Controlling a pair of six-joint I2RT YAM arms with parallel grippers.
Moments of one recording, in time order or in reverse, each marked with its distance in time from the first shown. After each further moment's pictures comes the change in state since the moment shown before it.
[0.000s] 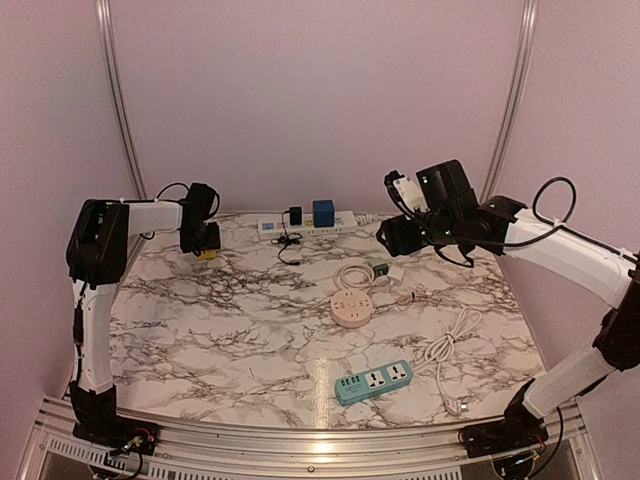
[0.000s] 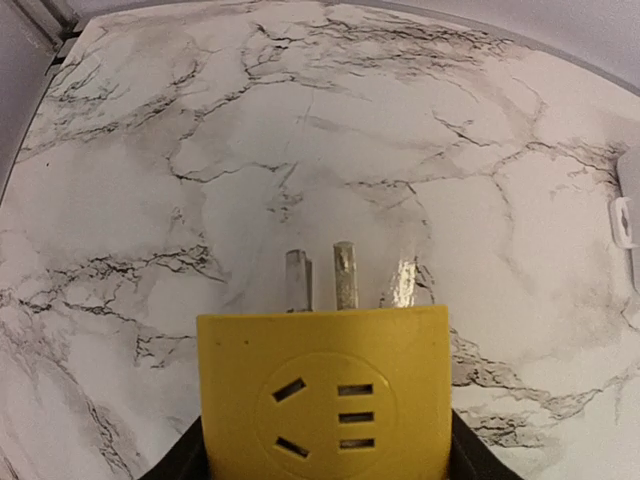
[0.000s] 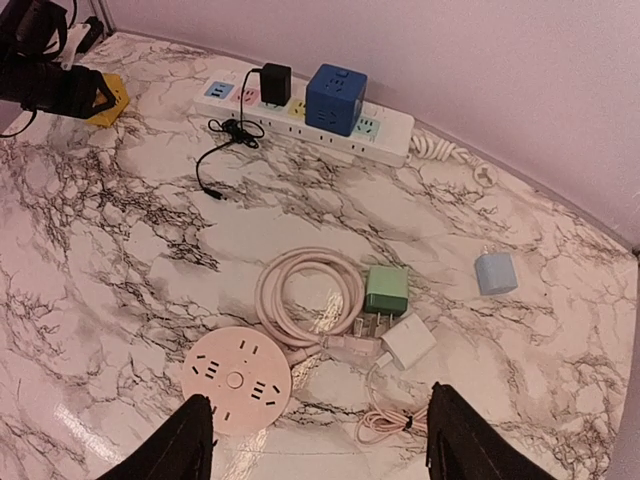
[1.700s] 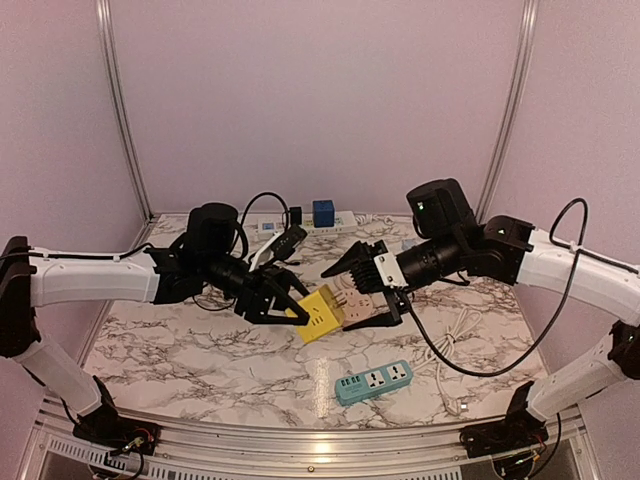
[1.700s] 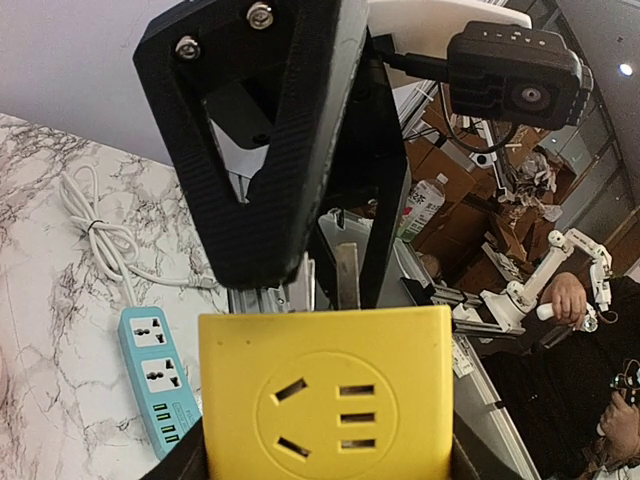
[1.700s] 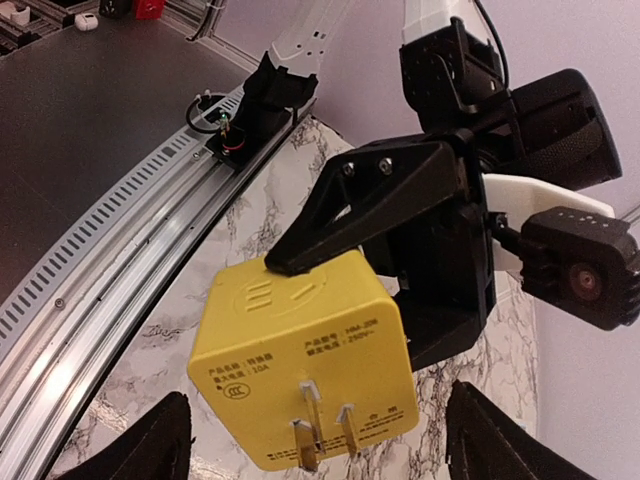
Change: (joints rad) left arm -0.586 -0.718 -0.719 0.678 1.414 0.070; right arm 0.229 -0.128 -0.107 0.030 -0.882 -1.052
